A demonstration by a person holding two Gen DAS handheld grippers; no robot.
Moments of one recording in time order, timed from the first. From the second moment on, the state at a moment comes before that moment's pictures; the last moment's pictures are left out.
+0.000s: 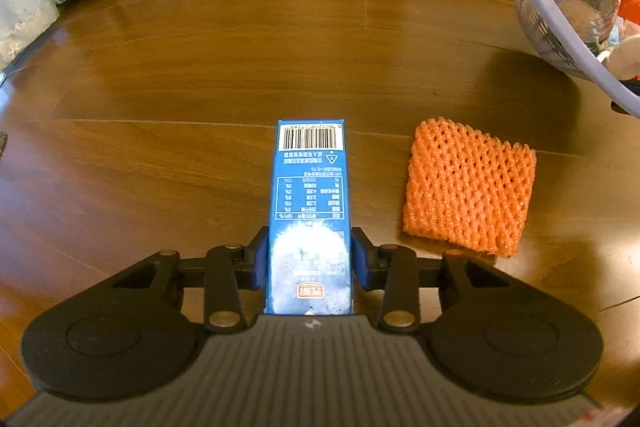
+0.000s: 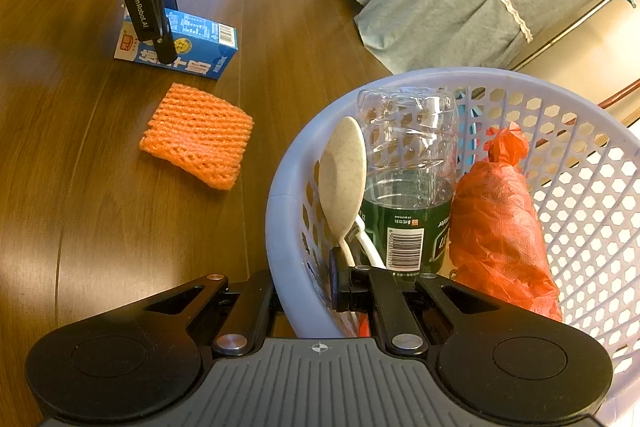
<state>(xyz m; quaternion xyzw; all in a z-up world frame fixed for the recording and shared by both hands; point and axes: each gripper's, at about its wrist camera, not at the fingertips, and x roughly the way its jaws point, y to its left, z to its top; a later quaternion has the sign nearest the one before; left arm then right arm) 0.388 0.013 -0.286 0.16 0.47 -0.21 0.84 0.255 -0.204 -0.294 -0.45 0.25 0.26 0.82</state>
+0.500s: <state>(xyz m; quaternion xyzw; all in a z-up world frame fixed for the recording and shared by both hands) 0.354 0.027 -0.251 0.17 0.47 -0.23 0.84 0.256 -0.204 -0.293 -0.44 0.25 0.26 0.82</state>
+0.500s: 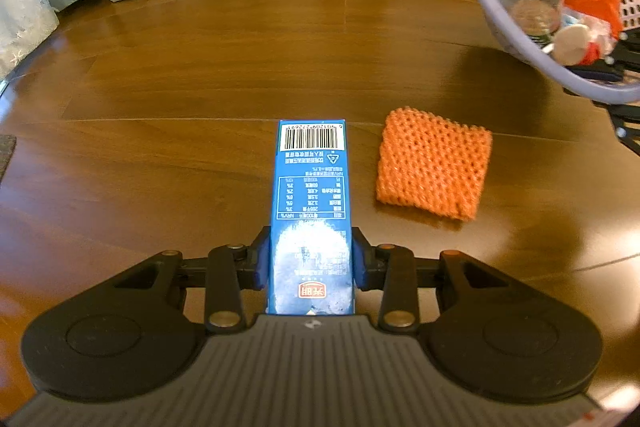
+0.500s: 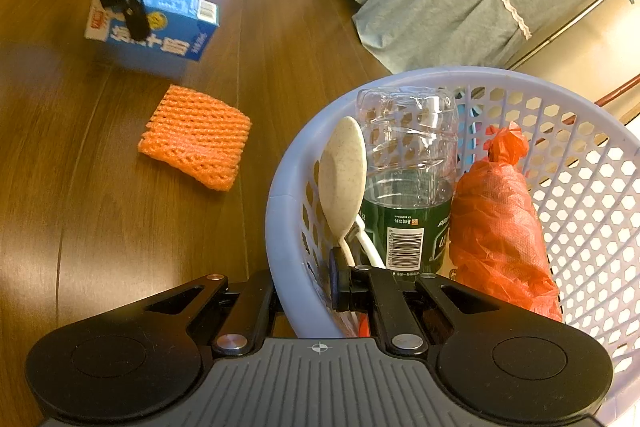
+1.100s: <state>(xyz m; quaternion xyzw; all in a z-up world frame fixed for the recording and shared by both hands) 0.323 0.024 -0.232 0.14 0.46 -0.23 0.84 0.255 -0.205 -0.292 -0.44 0.26 0.26 0.82</state>
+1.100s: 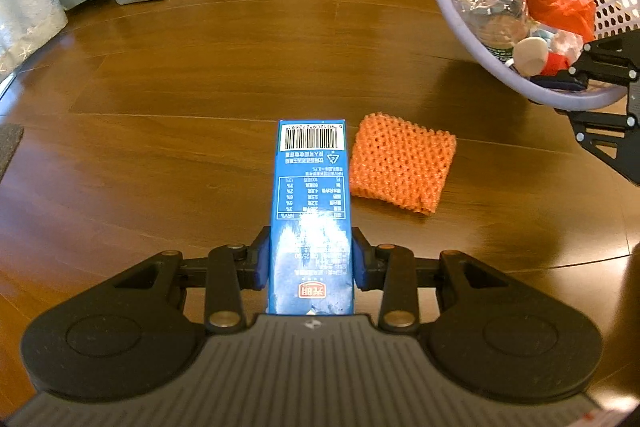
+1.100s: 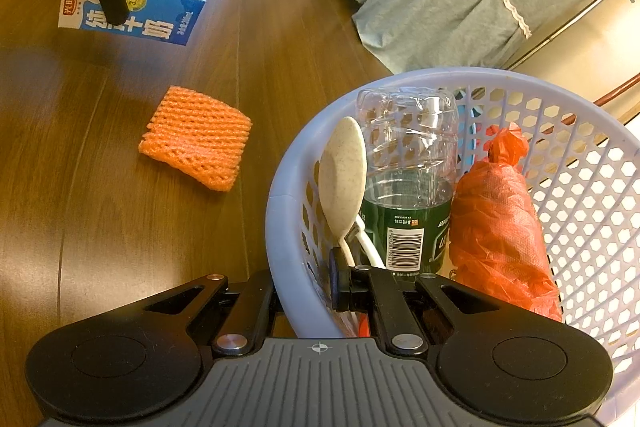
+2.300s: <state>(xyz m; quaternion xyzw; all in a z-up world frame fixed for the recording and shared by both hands) 0.318 -0.008 -0.197 0.14 0.43 -0.27 0.85 0.254 -0.205 -0.292 -0.44 0.26 0.26 0.82</state>
